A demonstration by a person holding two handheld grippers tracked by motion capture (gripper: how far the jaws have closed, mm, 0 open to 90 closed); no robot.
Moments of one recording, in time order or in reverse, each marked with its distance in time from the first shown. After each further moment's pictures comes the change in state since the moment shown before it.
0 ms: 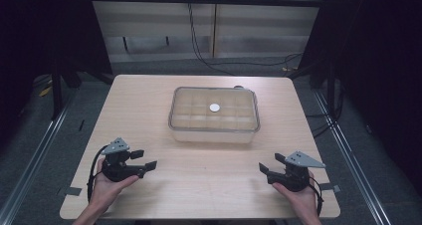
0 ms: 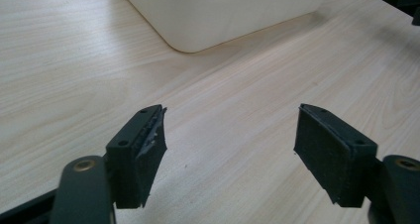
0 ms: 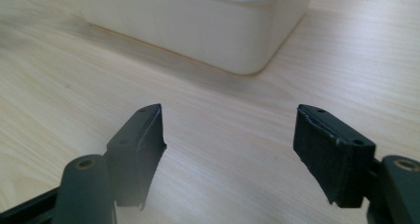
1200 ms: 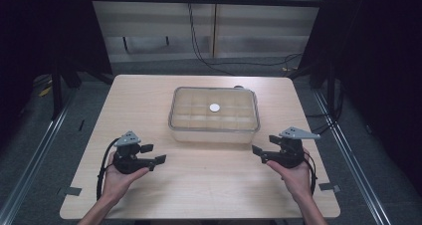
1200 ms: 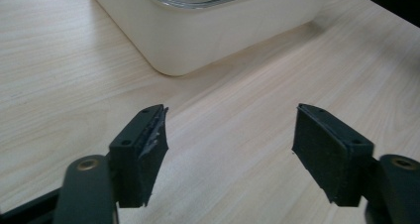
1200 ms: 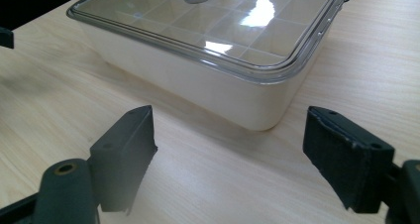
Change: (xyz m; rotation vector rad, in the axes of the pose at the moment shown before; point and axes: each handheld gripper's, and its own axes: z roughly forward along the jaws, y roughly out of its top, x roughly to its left) left arm -0.007 0.021 0.023 0.008 -0.014 0.013; right arm -0.005 0.065 0.018 0.042 0.075 0.046
